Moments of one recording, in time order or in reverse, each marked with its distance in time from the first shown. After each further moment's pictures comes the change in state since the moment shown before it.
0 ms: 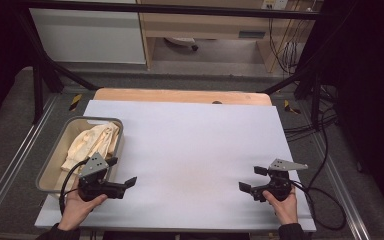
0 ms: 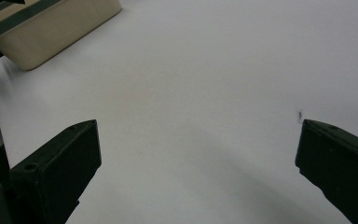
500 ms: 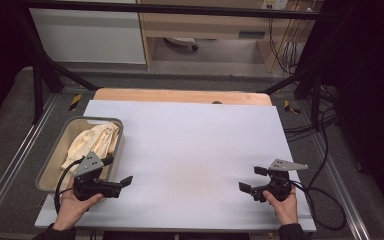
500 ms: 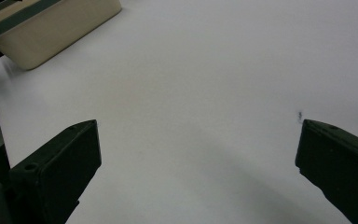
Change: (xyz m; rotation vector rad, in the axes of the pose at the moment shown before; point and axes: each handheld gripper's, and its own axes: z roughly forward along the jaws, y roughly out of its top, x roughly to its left) left arm 0.007 0.000 -0.007 0.006 0.012 -0.004; right arm 0.000 0.000 0.000 -0.001 0.000 -0.001
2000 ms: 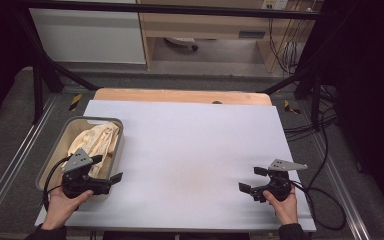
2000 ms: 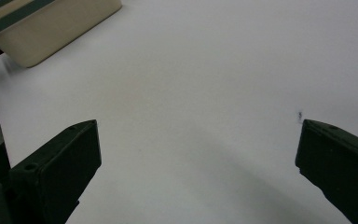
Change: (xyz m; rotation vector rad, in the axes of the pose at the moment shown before) left arm 0.018 0.000 -0.017 0.021 0.048 -0.032; right arm -0.001 -0.001 0.001 0.011 0.003 -0.002
